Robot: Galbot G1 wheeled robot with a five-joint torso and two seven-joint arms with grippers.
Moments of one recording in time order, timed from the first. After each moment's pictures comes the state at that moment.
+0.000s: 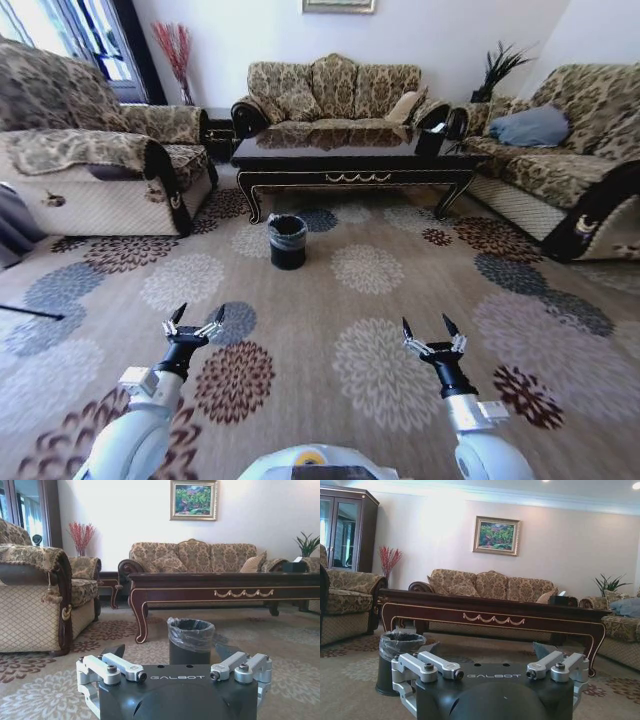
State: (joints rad) left arm 1.74 -1.04 -0.67 -2.30 -0.50 0.04 -0.19; right arm -1.78 1.24 0.69 2.13 0.25 0.29 0.03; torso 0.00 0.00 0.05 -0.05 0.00
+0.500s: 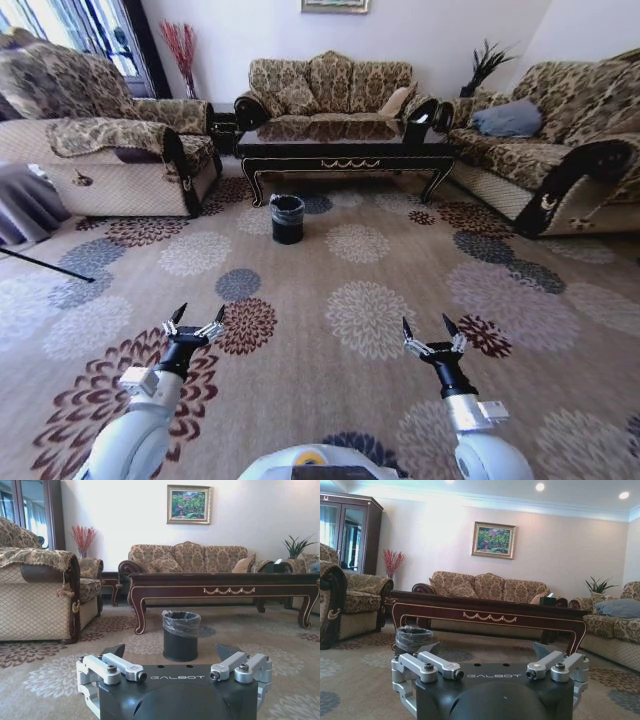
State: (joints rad) left arm 1.74 -1.04 -0.67 -2.30 -0.50 0.04 -0.19; right arm -1.78 1.24 0.69 2.13 0.25 0.29 0.03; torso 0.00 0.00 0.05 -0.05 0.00
